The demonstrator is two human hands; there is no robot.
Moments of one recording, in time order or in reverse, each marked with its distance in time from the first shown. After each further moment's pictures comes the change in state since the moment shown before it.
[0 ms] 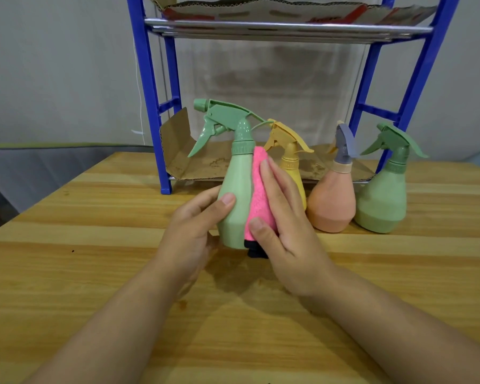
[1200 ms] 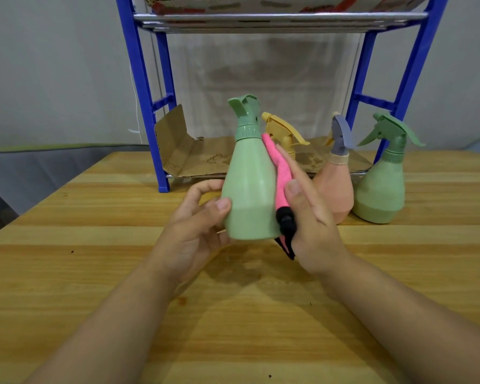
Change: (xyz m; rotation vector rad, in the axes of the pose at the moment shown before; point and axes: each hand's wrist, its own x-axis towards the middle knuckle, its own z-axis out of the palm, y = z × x) left_hand 0.001 -0.005 -0.006 -0.210 -0.174 -0.044; right_hand 0.005 0.002 -0.012 0.668 0.088 0.111
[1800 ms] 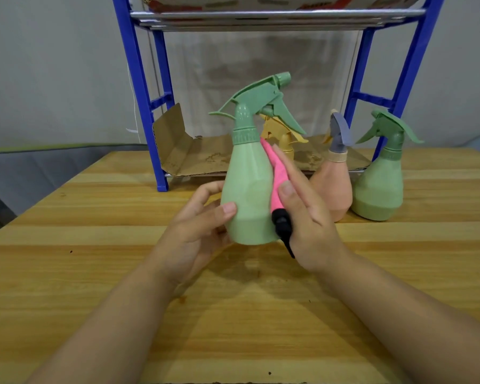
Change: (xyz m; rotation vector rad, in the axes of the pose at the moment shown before) left_hand -0.001 0.000 -0.001 0.081 -0.055 -0.048; right_hand 0.000 0.005 -0.003 -0.174 0.024 -0.033
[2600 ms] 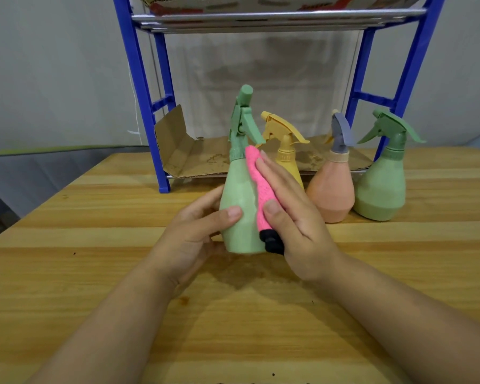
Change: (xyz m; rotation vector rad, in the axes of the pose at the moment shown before) left_hand -0.001 0.004 -0.002 0.145 0.057 -0.074; right_hand -0.004 0.005 0.003 -0.294 -0.061 -0.084
